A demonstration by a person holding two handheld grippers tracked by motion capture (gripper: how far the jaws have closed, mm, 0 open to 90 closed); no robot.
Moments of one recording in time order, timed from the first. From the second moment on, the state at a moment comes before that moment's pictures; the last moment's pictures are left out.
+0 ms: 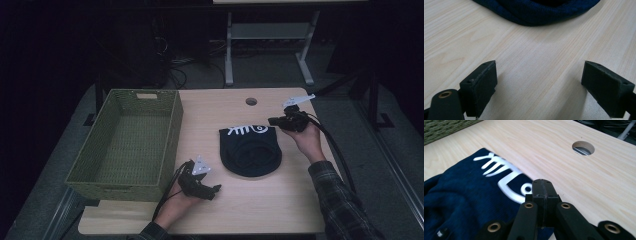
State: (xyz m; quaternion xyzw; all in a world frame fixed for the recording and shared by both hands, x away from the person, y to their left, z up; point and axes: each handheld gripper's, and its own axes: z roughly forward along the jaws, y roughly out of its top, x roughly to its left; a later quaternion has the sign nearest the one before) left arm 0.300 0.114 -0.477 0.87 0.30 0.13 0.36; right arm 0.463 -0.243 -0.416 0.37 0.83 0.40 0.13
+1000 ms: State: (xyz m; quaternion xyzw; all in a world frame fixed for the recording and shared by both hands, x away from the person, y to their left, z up) left arm 0.299 0.113 -0.477 0.87 0.30 0.13 0.37; right arm 0.499 -0.241 -0.462 0.40 0.84 0.35 0.11
